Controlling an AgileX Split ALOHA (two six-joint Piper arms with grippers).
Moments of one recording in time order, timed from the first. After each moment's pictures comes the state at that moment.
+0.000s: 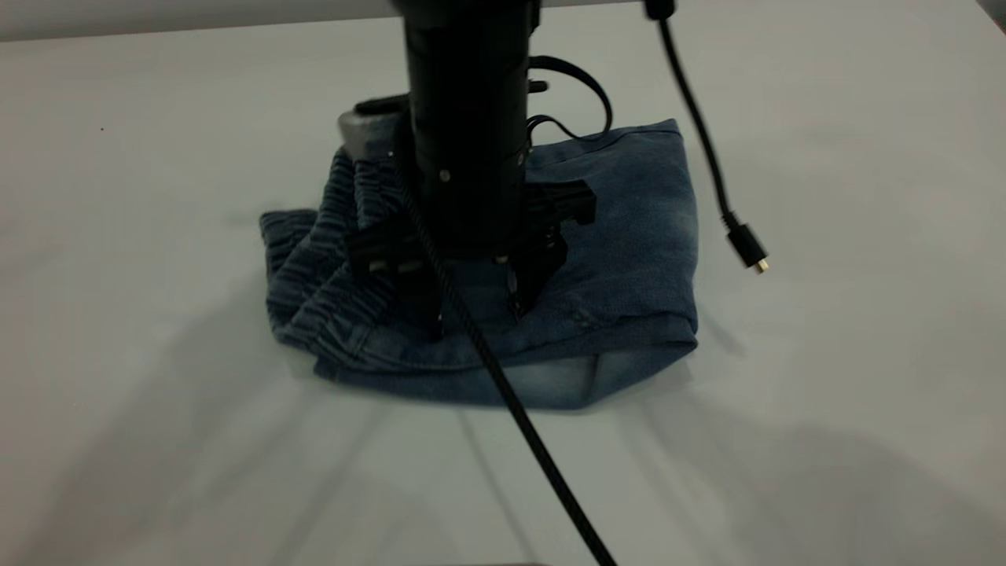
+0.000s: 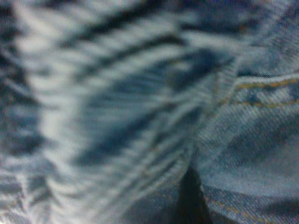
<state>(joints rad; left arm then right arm) -0.46 1.61 -1.68 -0.03 0.90 0.20 0.77 2.43 -1.73 0.14 0.93 0.39</state>
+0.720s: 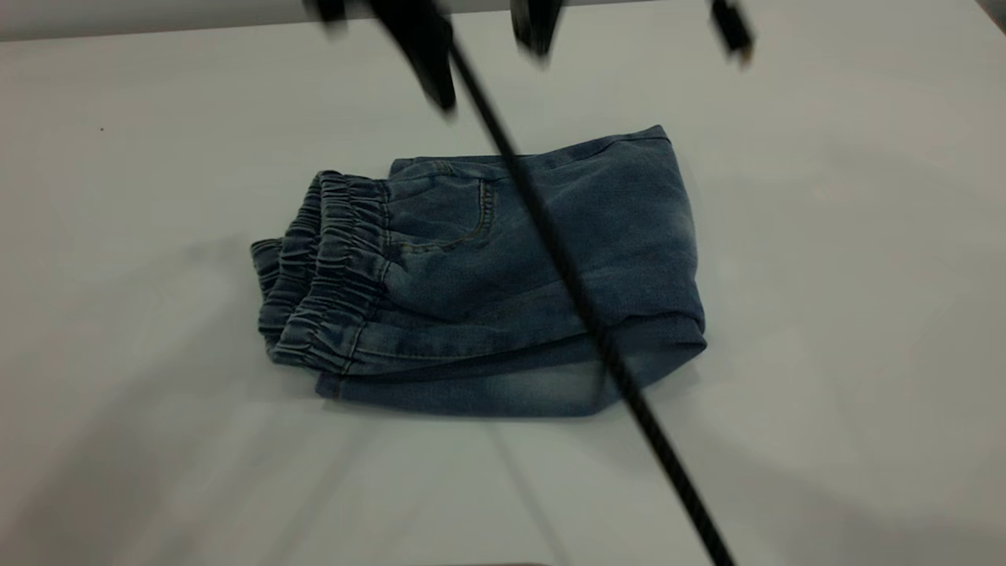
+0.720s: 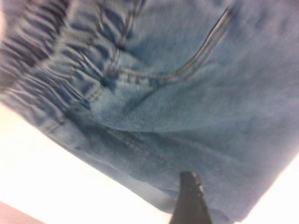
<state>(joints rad) -0.46 1.49 -1.68 -0.03 1.01 0.23 0.81 2.09 -1.84 -0.13 1.21 0.30</state>
